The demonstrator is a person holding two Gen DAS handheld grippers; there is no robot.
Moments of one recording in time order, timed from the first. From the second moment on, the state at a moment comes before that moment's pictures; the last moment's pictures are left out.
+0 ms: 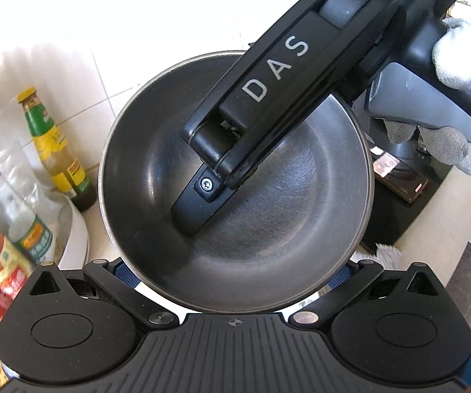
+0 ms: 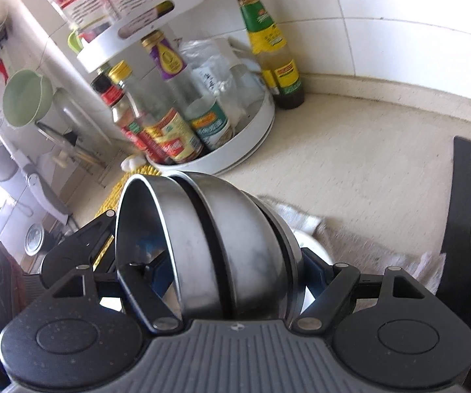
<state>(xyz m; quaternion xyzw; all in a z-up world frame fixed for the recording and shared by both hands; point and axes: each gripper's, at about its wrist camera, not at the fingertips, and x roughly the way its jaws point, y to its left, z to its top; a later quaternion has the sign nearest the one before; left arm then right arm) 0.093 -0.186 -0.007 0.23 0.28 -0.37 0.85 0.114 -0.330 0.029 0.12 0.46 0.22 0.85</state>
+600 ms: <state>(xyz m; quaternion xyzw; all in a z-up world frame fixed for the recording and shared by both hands) 0.102 -0.176 -0.033 0.22 0.32 -0.36 0.85 0.091 -0.306 0.000 0.12 0.49 0.22 0.84</state>
